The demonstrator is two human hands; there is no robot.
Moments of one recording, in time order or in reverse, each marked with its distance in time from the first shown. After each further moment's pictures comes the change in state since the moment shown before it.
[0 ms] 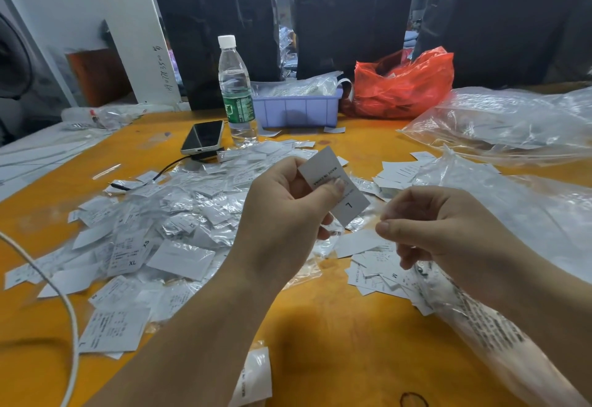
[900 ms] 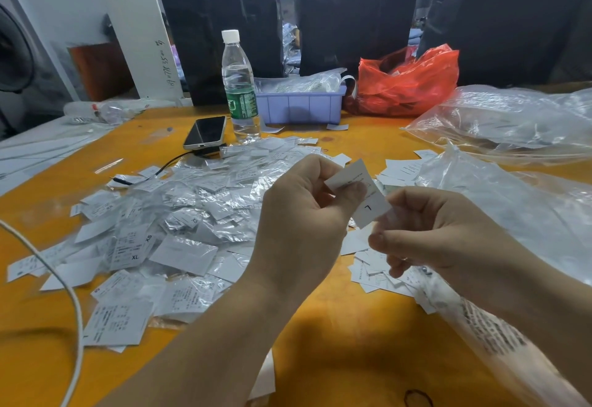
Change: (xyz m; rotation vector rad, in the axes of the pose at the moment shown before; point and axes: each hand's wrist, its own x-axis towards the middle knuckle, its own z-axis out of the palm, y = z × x) left_hand -0.010 0.002 0.014 0.163 0.040 0.152; right_hand -0.007 -0.004 0.008 0.090 -0.169 -0.038
